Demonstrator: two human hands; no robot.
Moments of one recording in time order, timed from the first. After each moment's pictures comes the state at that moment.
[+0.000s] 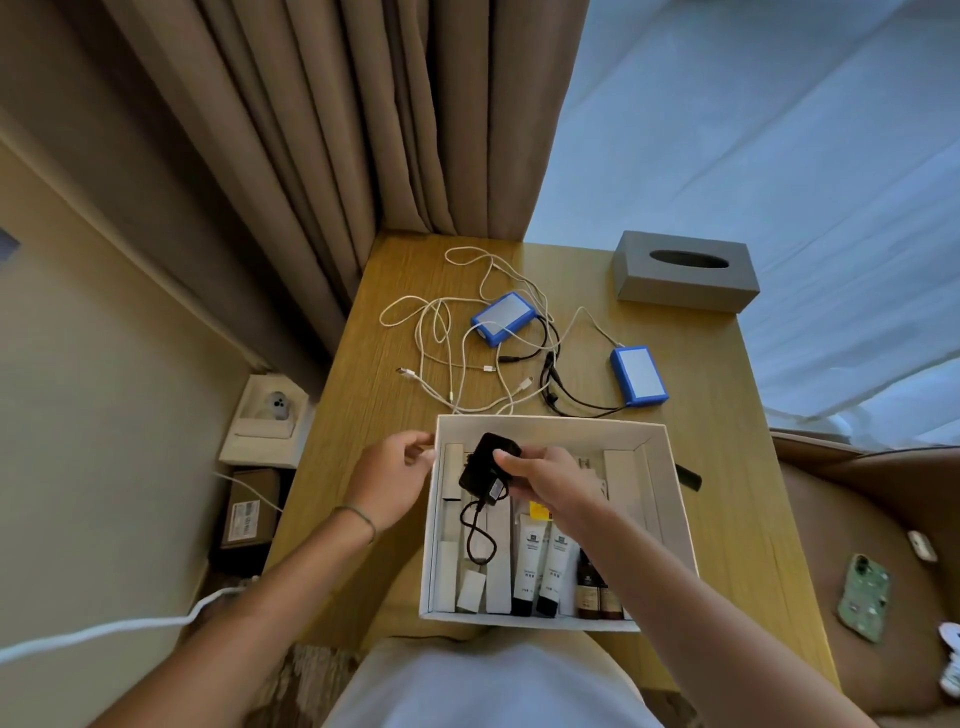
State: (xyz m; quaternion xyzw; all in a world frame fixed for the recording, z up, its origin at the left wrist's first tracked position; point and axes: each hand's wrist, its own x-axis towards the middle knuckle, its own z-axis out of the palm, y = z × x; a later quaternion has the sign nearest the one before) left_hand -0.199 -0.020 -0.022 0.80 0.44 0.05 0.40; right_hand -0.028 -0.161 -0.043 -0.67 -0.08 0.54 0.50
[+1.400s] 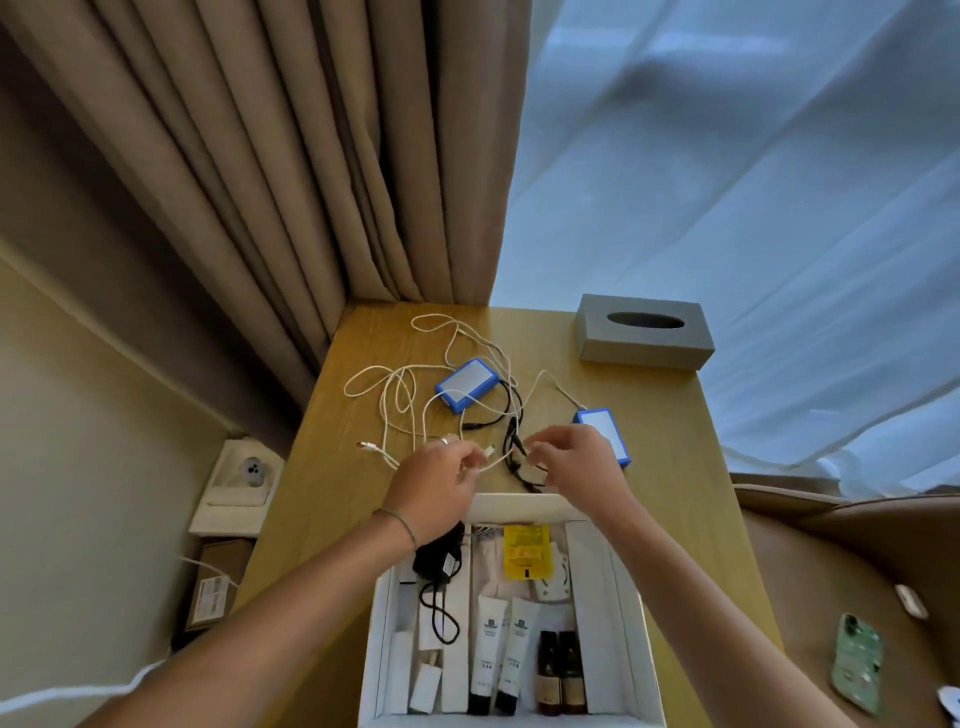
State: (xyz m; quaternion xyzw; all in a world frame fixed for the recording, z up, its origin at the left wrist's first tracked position) left_hand -0.081 -0.027 0.021 0.90 0.28 0.06 0.32; right_hand 0.069 -0.158 0.049 -0.83 -0.24 0.31 0.40
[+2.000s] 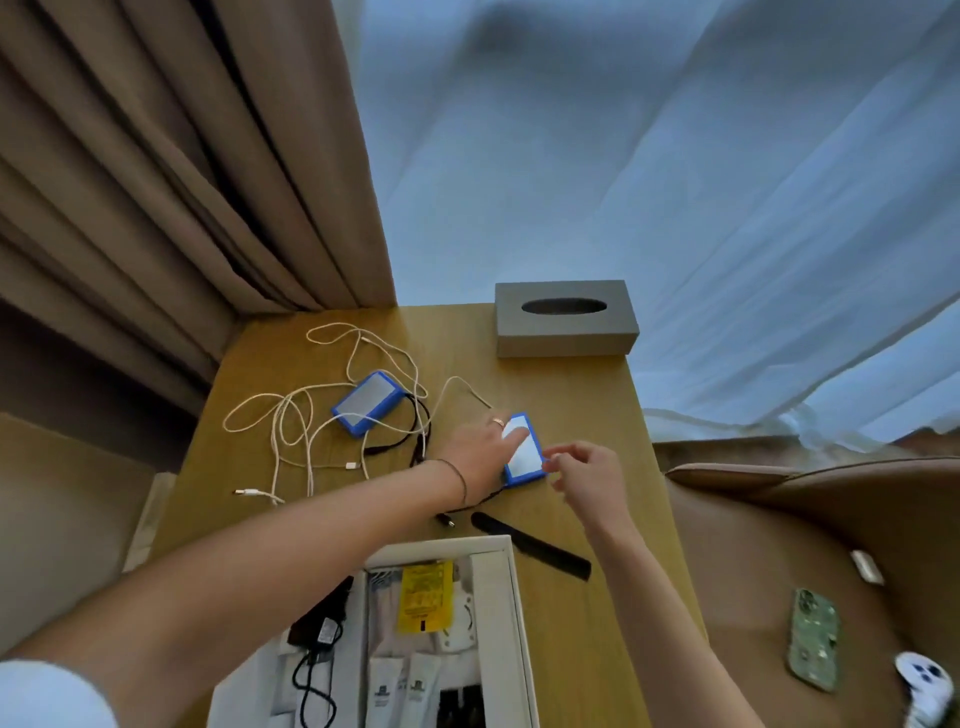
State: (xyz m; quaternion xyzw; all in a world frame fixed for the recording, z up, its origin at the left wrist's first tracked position) left_hand 0.141 -0.075 -0.045 0.98 0.08 -0.16 0.02; right_hand 0.195 -0.230 -0.019 -0.81 -0.04 0.31 0.50
